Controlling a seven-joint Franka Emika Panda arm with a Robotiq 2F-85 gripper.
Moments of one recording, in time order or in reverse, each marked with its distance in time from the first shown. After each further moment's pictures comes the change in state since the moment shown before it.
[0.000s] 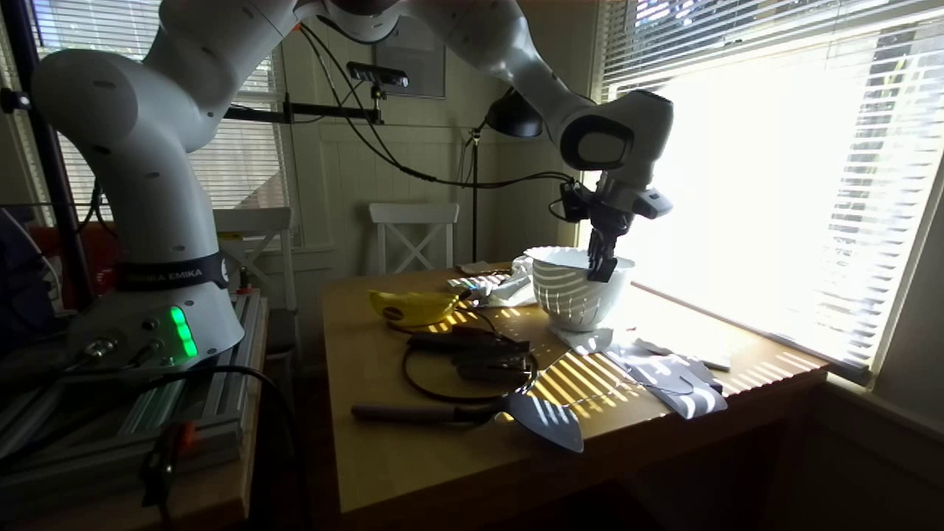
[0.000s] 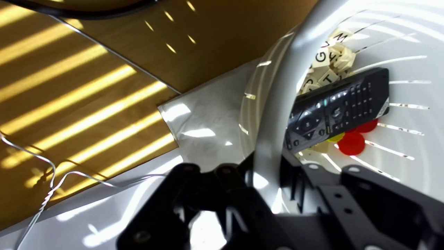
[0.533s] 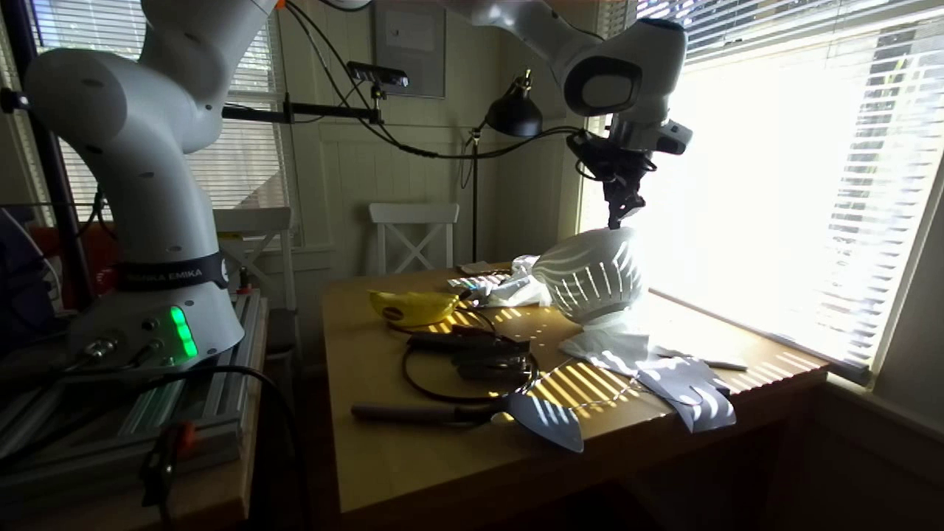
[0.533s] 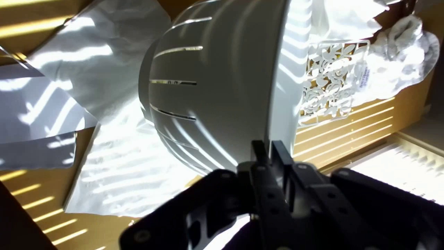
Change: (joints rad) arm -0.077 -0.129 0.093 0.006 0.078 0.032 -0.311
